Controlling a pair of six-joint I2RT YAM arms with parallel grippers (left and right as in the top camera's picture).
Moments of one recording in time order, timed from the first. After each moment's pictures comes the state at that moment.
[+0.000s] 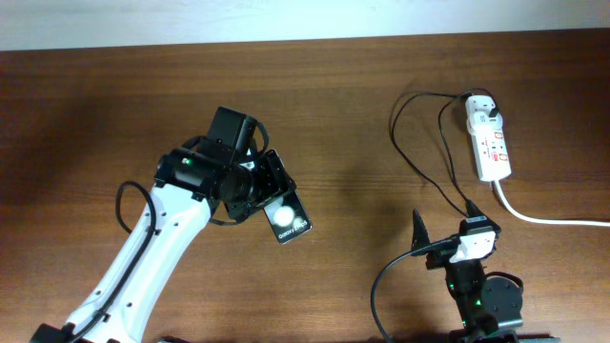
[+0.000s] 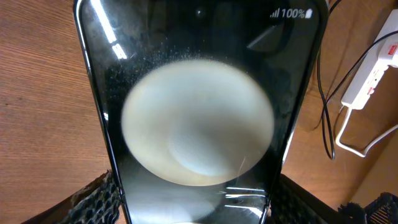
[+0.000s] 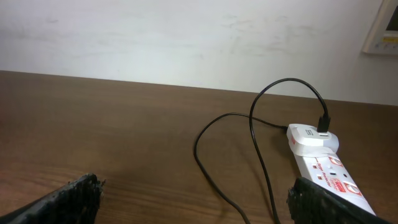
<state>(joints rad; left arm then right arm) -0.38 1.48 1.28 -1.01 0.31 -0.81 0.10 0.01 0.01 -0.07 -0.03 -0.02</state>
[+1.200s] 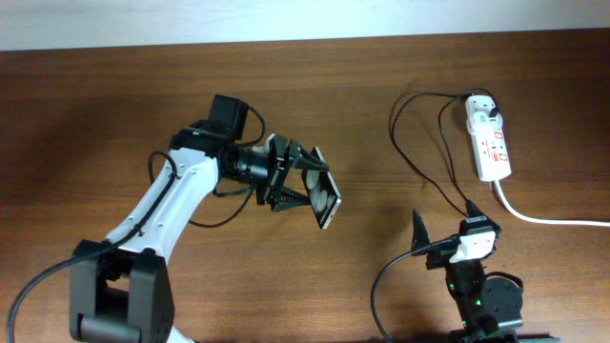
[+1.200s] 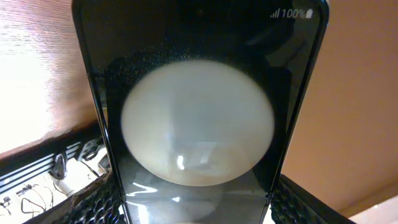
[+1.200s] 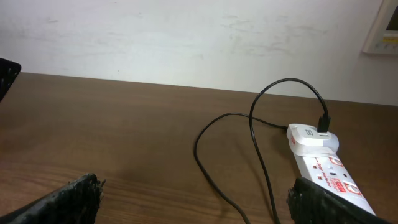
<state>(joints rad) -0.27 1.74 1.28 -0.82 1.15 -0.93 0.10 0.01 0.01 -0.07 -0.03 -0.02</state>
